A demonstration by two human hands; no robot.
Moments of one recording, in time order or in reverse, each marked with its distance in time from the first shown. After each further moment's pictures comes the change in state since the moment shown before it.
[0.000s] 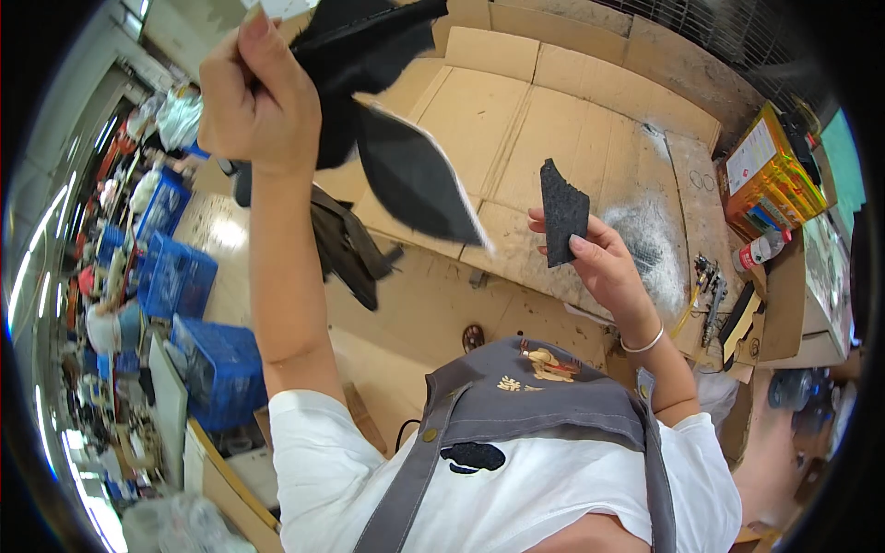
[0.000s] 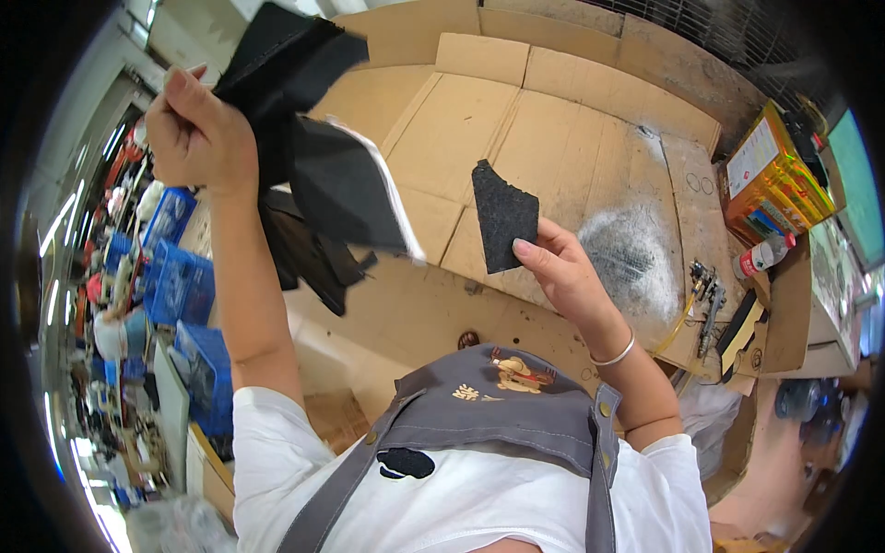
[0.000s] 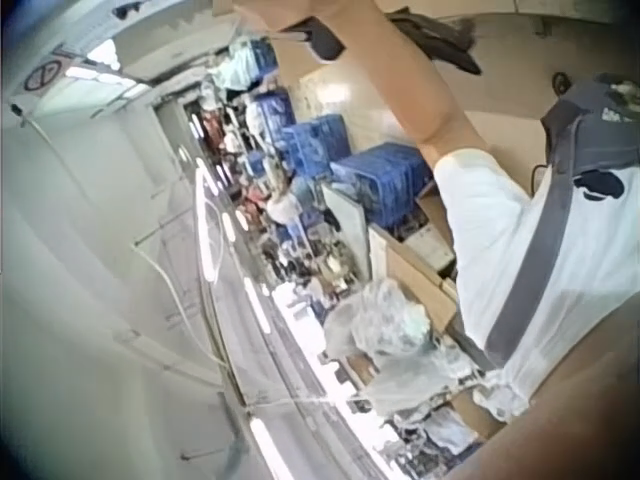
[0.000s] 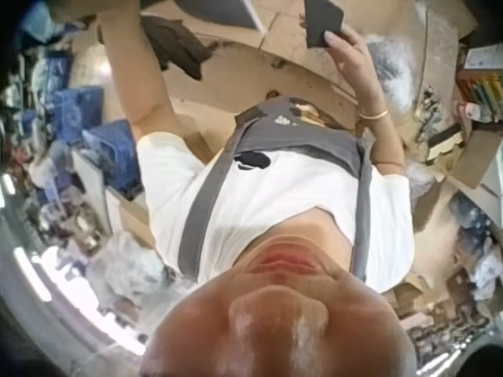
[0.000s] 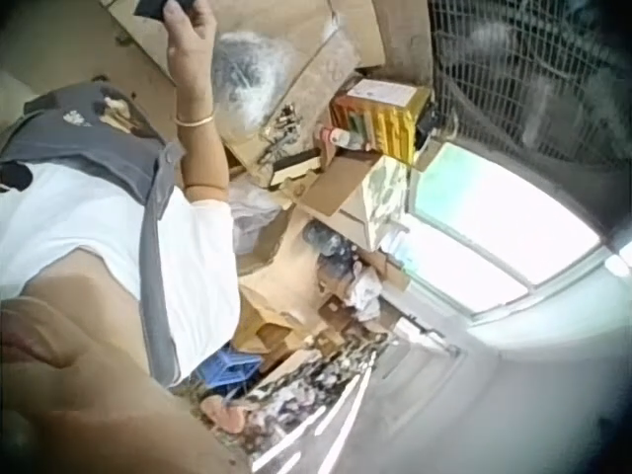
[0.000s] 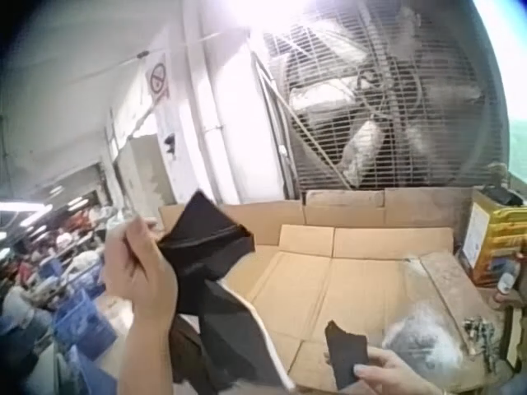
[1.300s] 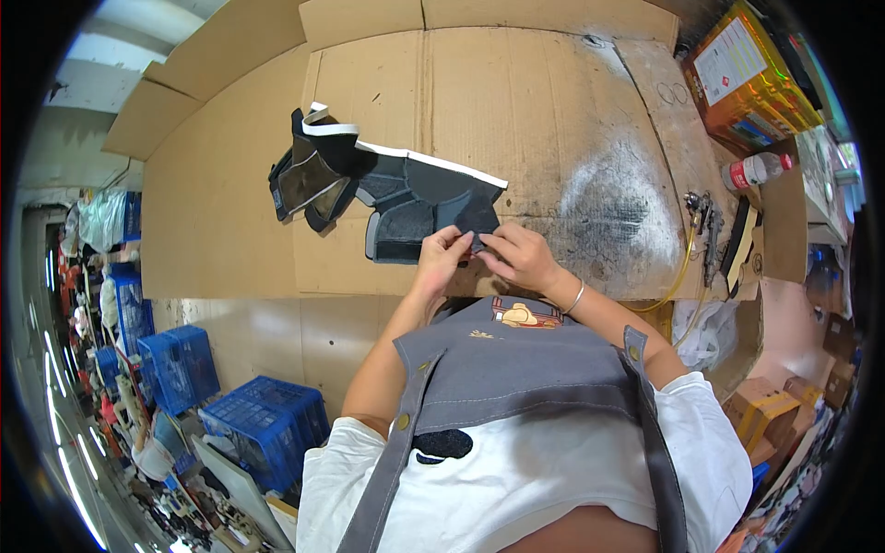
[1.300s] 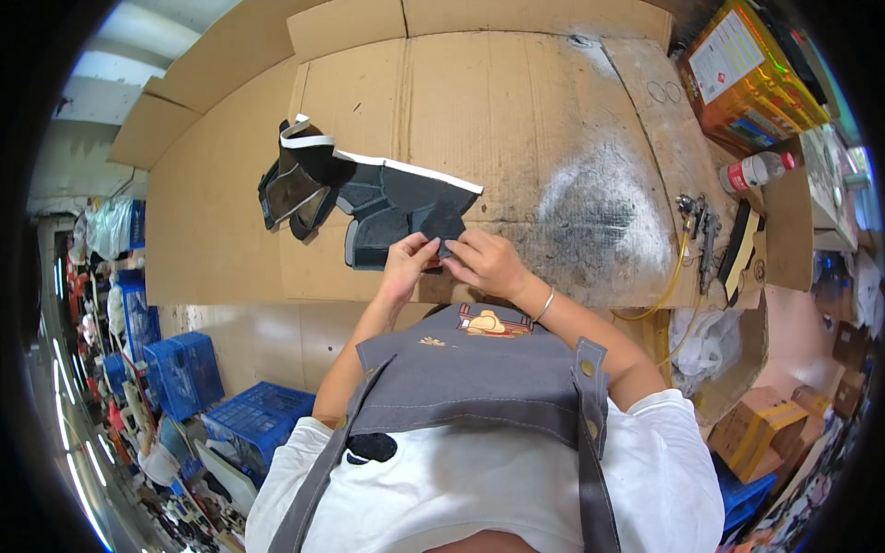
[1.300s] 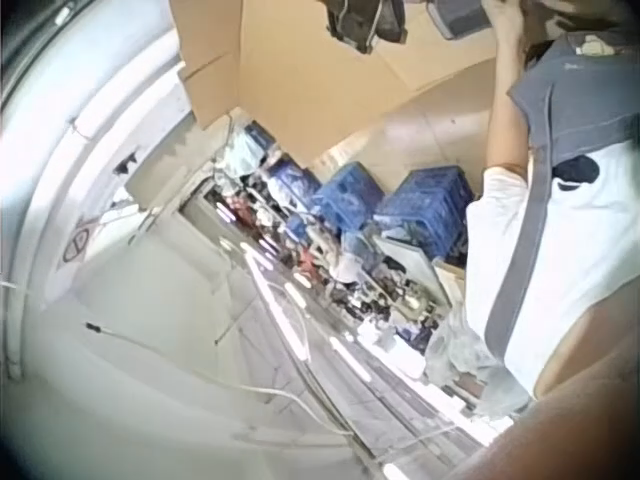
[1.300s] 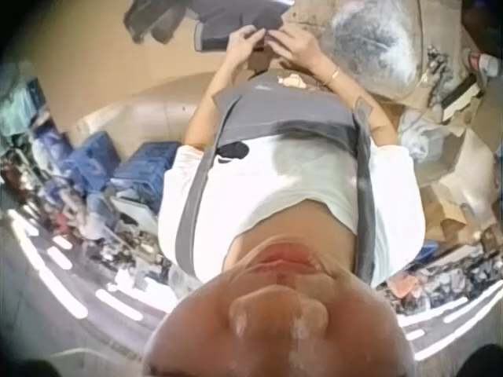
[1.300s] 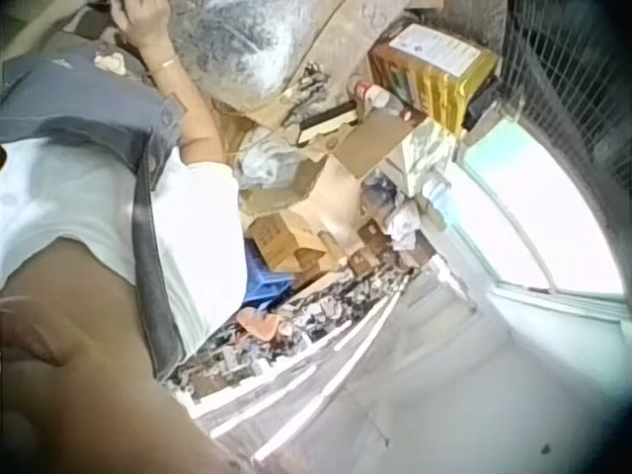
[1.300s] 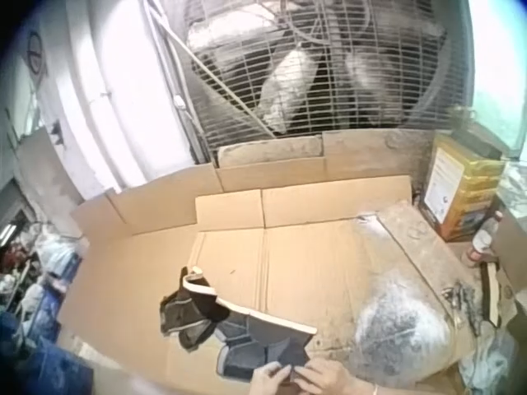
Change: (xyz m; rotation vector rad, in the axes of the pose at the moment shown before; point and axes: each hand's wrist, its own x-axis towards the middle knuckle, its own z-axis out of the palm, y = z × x) left_hand -0.362 0.089 0.007 -0.941 -1.512 -2.087; right_hand 0.084 0.152 -0.105 -1.259 0.275 -0.510
